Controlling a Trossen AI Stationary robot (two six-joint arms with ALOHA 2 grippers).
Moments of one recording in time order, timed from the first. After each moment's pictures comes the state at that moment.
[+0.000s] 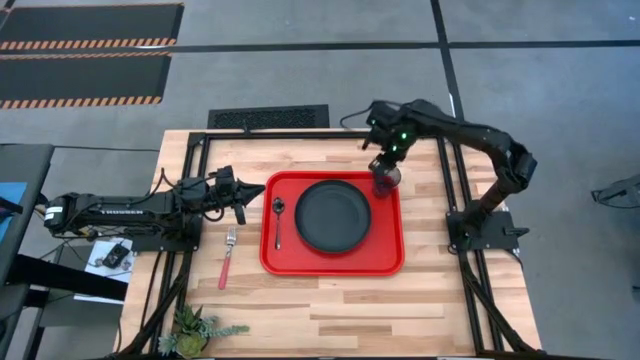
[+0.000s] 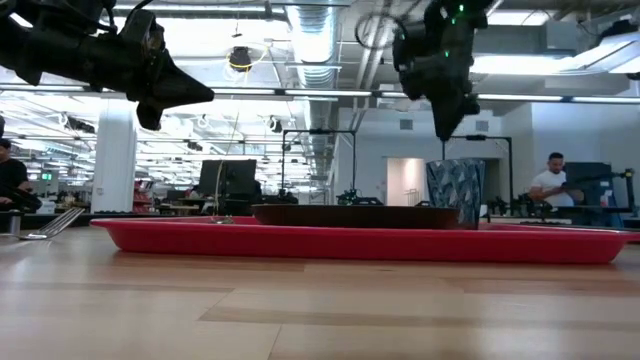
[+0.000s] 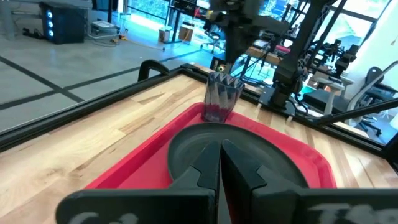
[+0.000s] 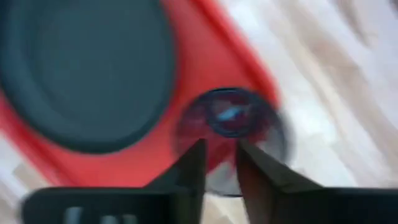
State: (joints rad) left arm 0.16 0.60 0.20 0.27 -0.17 -0.32; right arm -0.54 1.61 1.47 -1.27 -0.13 0.12
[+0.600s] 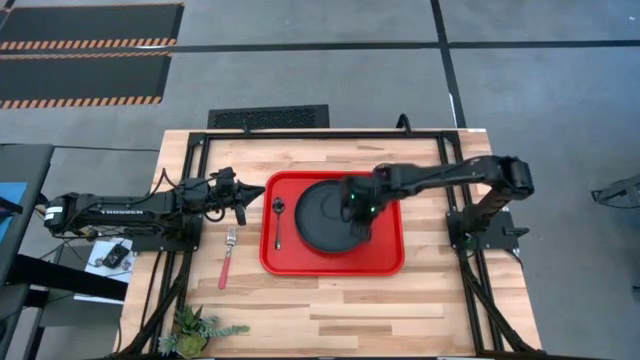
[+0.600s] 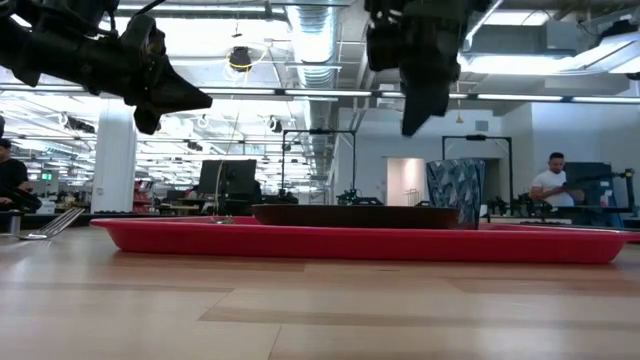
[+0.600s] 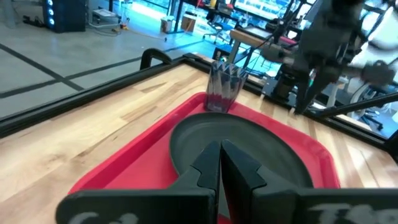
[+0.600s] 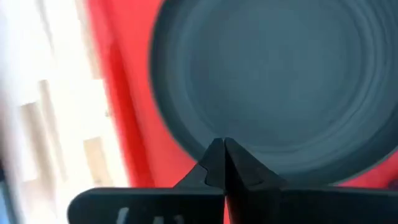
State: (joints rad) left arm 0.16 0.60 0.20 0.23 -0.17 -0.34; right arm -0.03 1.63 1.28 -0.81 -0.13 0.29
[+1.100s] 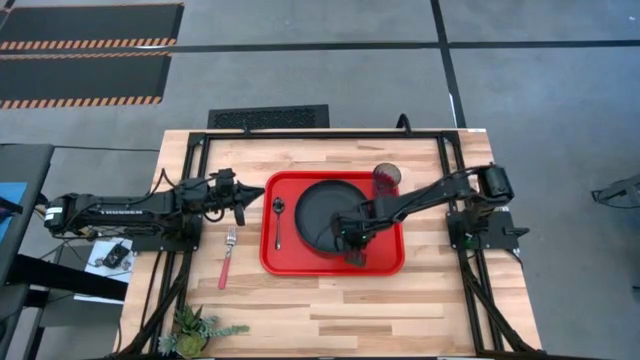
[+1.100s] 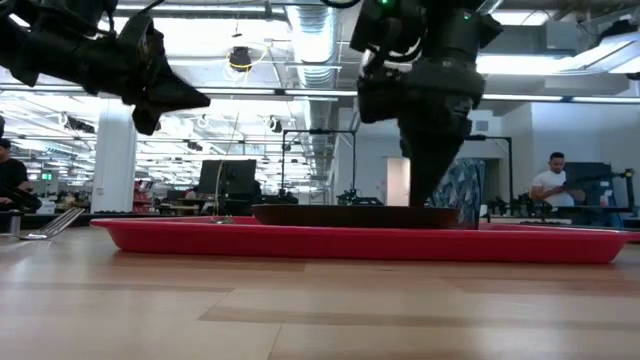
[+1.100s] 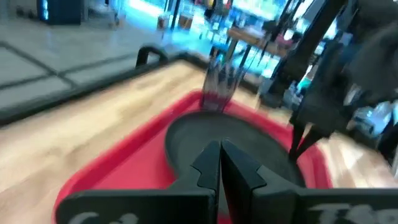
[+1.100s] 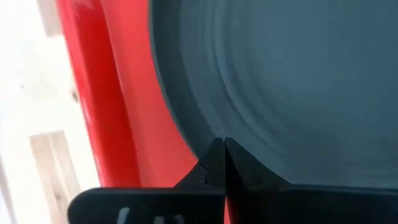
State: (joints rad) left arm 0.16 0.59 0.21 0.22 -0.15 -0.36; right arm 0.10 1.82 1.19 -0.63 -0.08 0.34
